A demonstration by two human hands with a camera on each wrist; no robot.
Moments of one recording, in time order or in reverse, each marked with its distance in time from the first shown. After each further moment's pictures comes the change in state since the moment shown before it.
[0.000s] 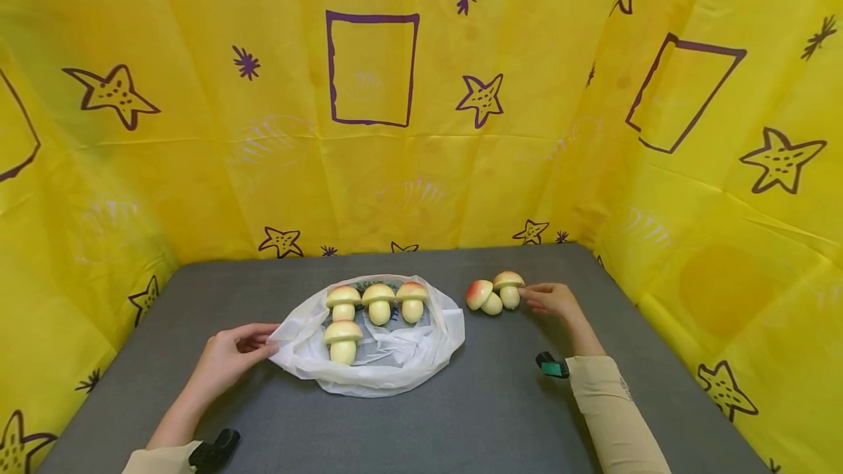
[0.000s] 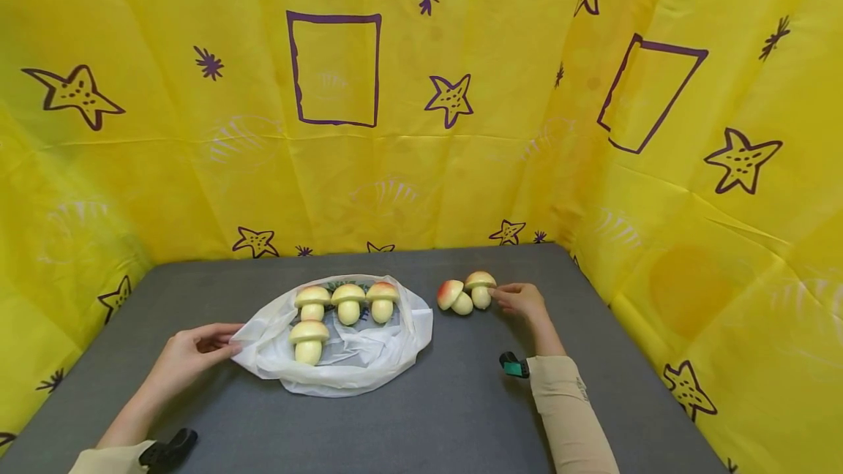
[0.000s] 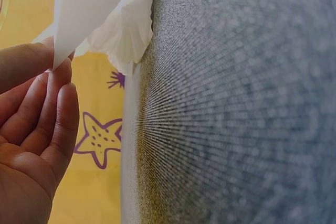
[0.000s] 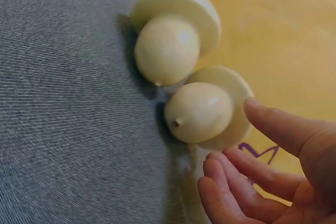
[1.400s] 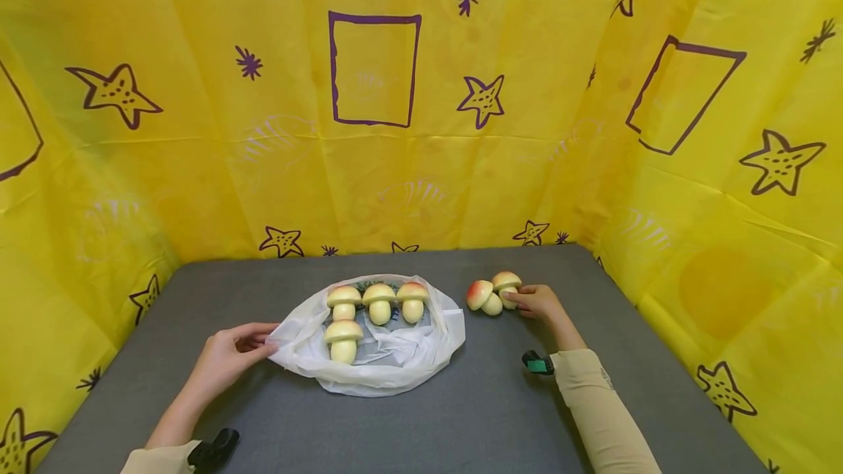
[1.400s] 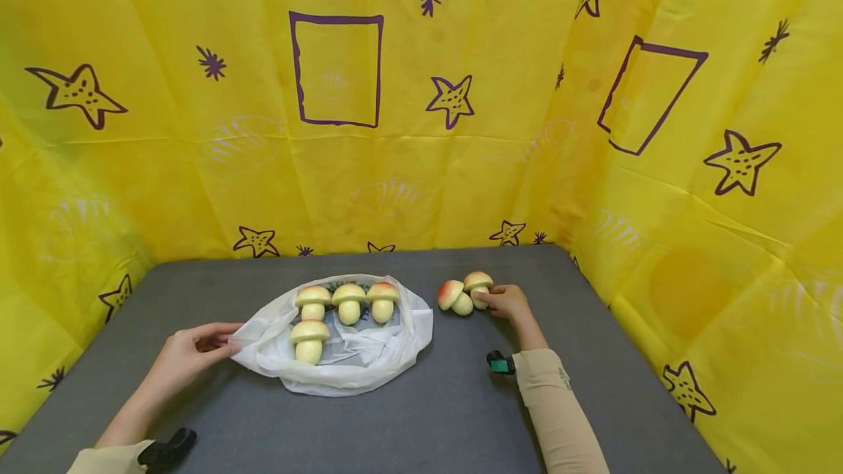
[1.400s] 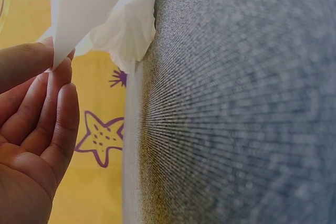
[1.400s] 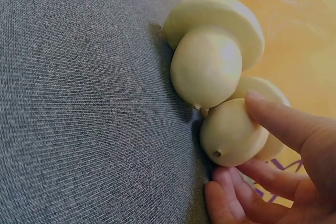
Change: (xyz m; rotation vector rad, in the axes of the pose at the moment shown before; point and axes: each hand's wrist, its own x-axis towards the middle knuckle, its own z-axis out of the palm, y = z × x) left_hand -0.001 -0.001 -0.002 0.006 0.001 -0.004; right_hand 0.013 0.002 0.025 0.012 -0.036 0.049
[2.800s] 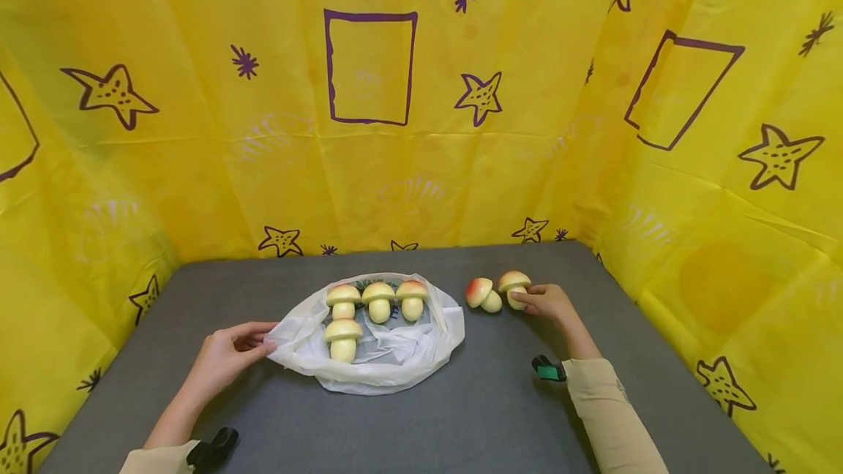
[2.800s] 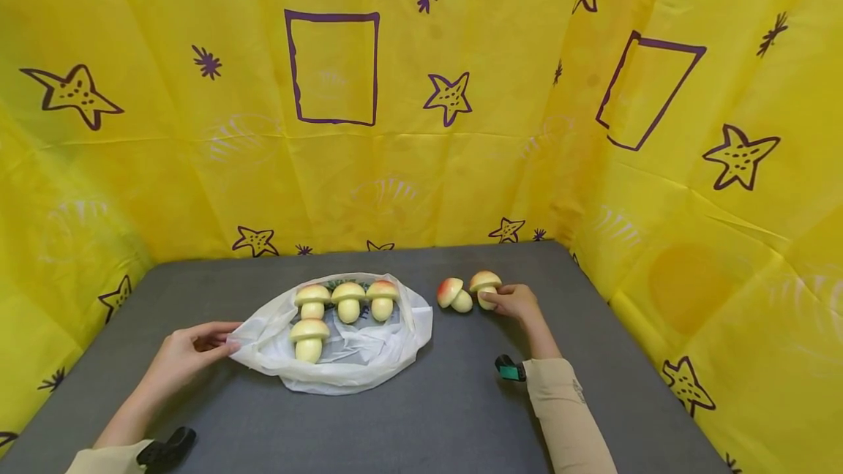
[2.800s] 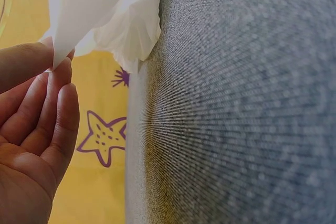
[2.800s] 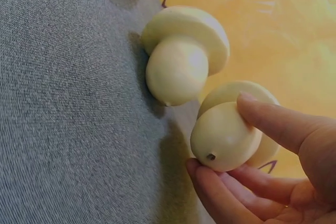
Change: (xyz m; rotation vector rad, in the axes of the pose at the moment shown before) left_hand -0.001 0.006 -0.004 0.027 0.000 -0.006; right_hand -0.018 0.002 -0.014 -0.080 0.074 -0.051
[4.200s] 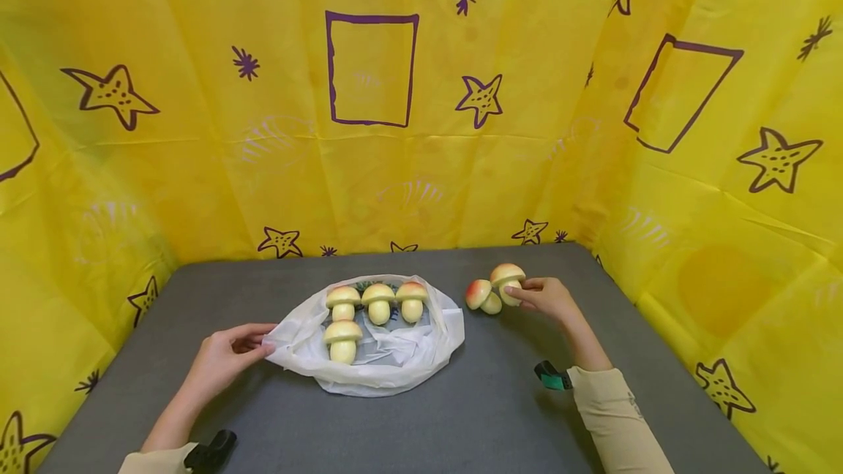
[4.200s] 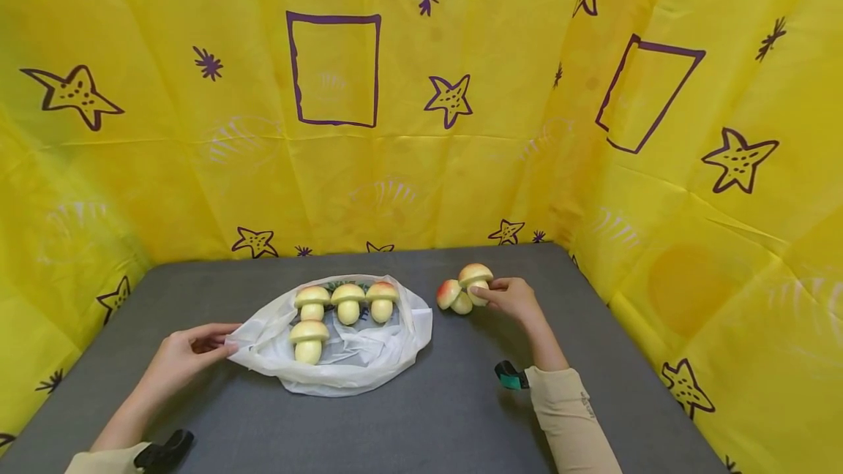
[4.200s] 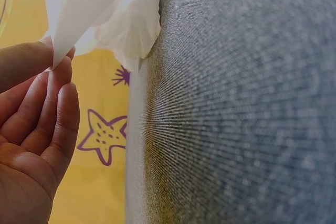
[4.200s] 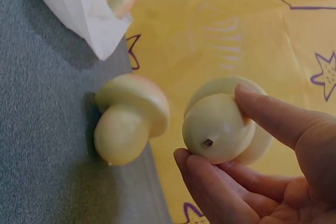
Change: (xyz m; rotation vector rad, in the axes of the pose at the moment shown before) left_hand -0.001 -0.002 0.000 -0.021 0.017 0.029; right_hand -0.038 -0.047 -0.004 -0.089 -0.025 -0.138
